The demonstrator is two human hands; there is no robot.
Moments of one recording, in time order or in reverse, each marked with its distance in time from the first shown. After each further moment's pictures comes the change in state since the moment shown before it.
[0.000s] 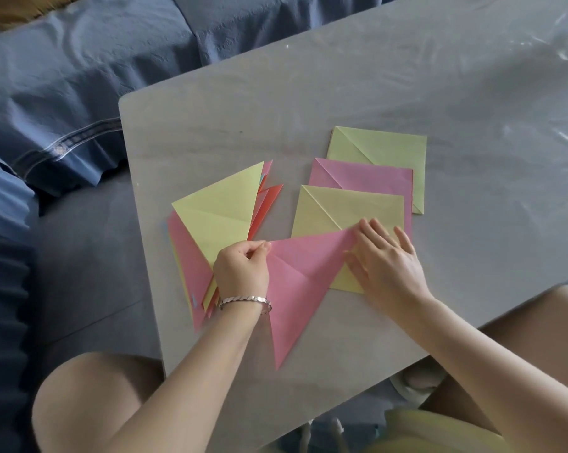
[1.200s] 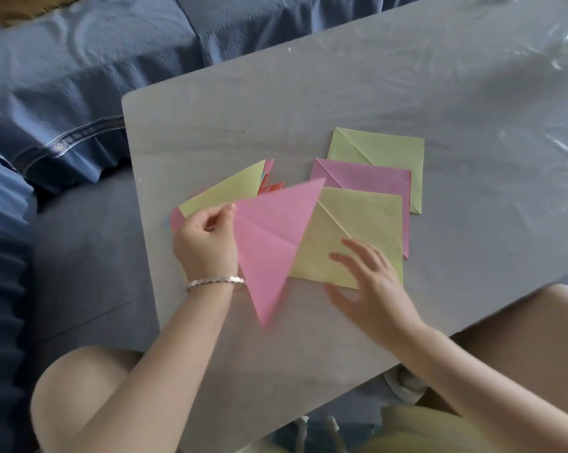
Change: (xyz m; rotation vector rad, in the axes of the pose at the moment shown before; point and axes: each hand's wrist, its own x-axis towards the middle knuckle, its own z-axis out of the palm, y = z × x) left_hand 0.020 0.020 -0.035 -0.183 0.272 0.162; right_hand -0.031 -0.030 -0.020 0.332 -0.039 -0.042
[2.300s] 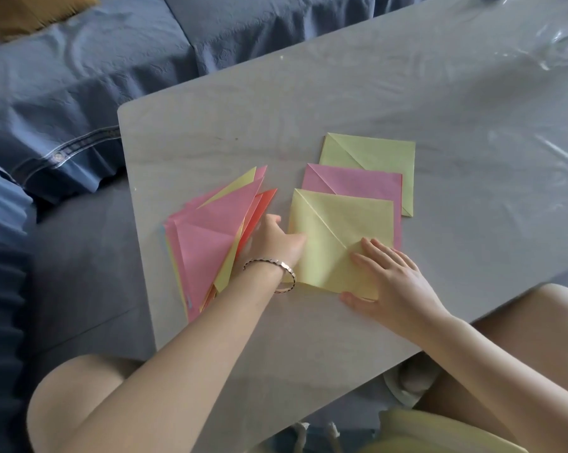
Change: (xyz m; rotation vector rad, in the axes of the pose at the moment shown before) left_hand -0.021 0.009 0.059 0.398 -0.678 -0.270; right_hand 0.000 0.044 -0.012 -0.359 -0.068 -0.039
